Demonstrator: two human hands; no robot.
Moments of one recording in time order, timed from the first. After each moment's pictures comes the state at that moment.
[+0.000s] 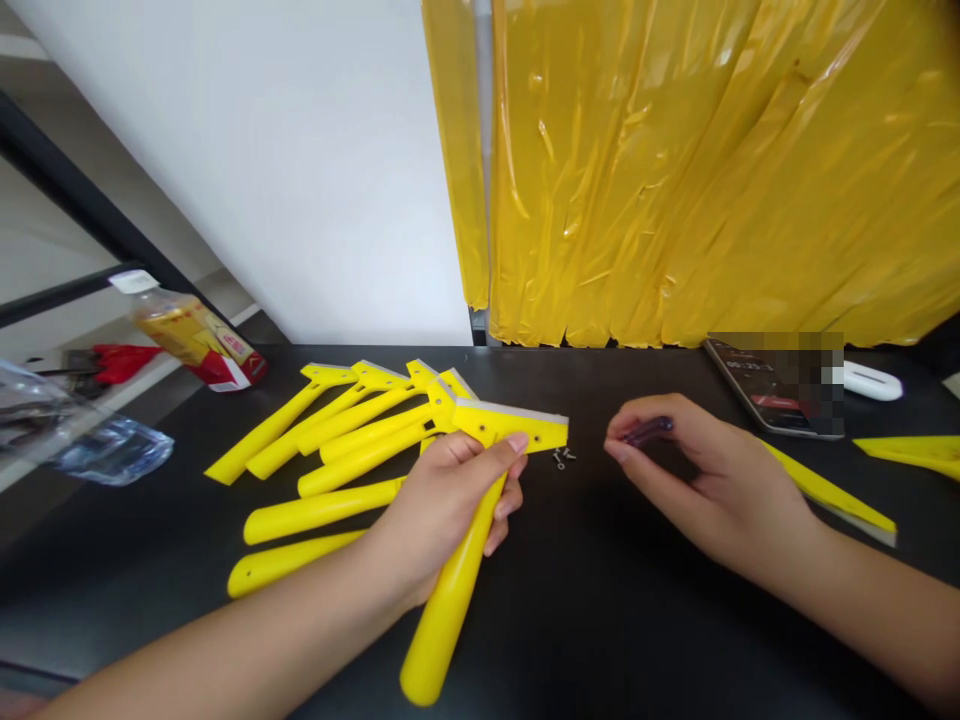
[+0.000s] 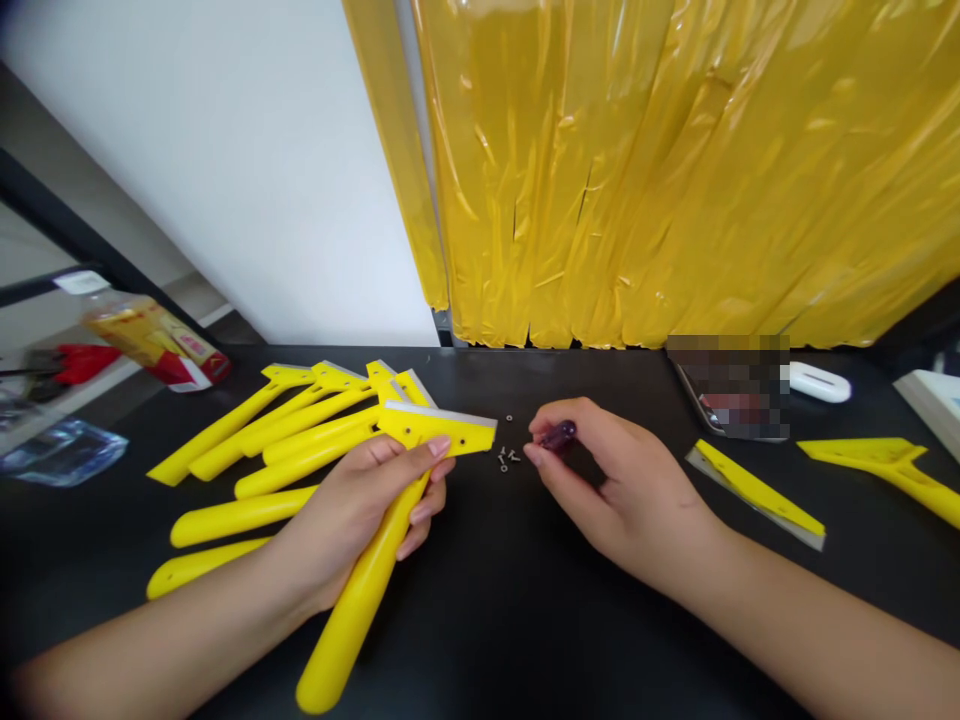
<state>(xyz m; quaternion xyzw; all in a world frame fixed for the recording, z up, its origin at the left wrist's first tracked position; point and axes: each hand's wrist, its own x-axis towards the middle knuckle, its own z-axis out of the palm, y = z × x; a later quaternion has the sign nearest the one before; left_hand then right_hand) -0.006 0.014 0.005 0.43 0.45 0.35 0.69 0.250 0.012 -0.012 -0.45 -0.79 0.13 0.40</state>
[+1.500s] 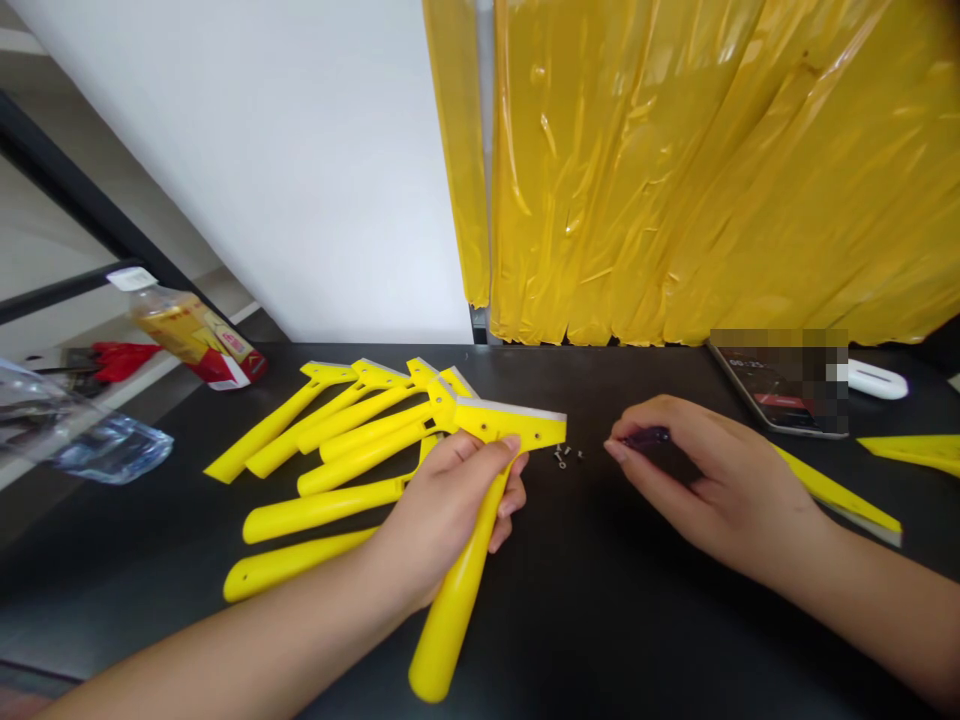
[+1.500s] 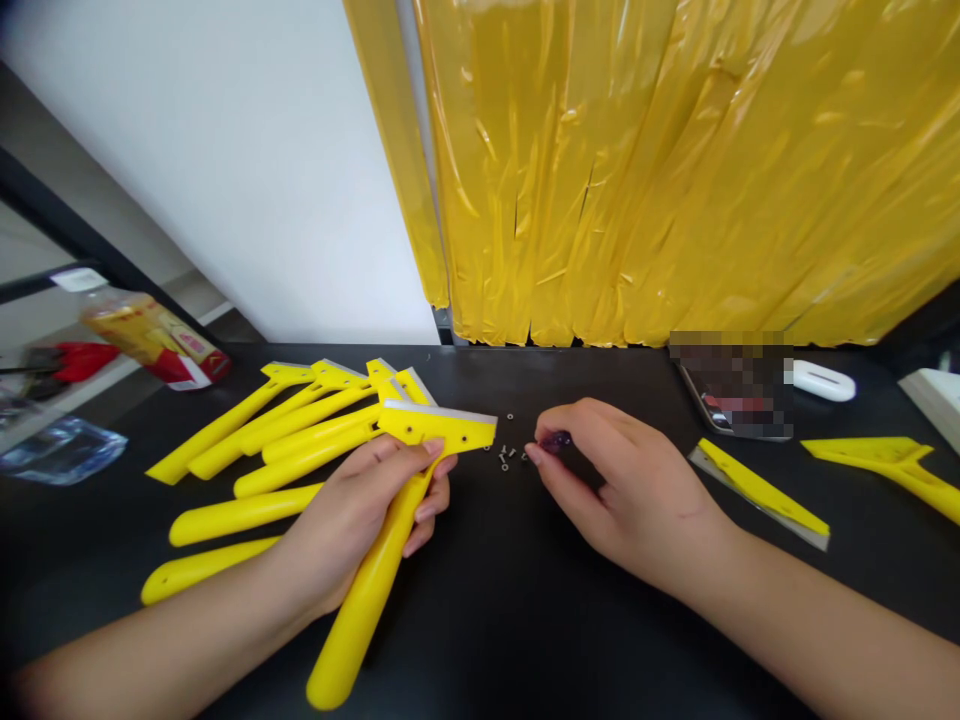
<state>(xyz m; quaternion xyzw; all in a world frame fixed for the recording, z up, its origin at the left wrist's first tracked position) -0.001 0.011 0.003 0.42 0.47 0.37 0.68 0.256 0.013 -0.016 -0.42 -0.83 0.04 0.36</state>
